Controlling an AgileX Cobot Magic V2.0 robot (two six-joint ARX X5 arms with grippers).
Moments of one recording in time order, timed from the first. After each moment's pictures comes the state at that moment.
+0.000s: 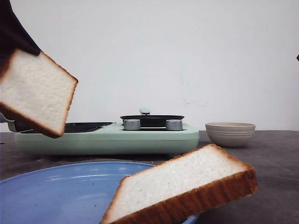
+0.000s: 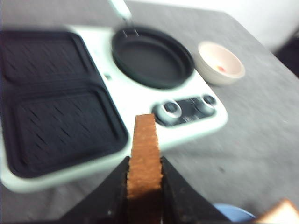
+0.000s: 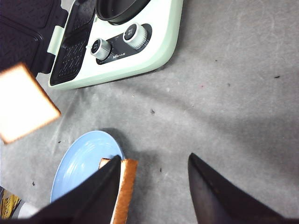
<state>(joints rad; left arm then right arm) -0.21 0.84 0.65 -0.23 0.38 -0.14 -0.01 0.59 0.52 -0.62 -0.68 0.42</state>
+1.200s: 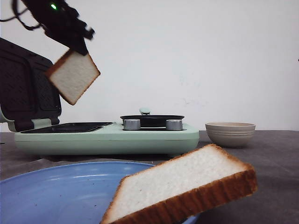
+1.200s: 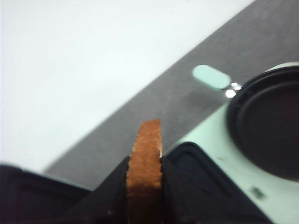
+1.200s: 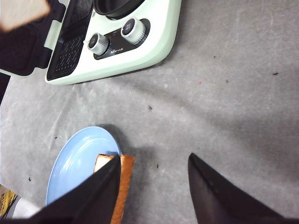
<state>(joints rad) -0.34 1.55 1.25 -0.04 -0.10 0.54 -0.01 0.59 0.52 -0.64 -0.68 0.39</state>
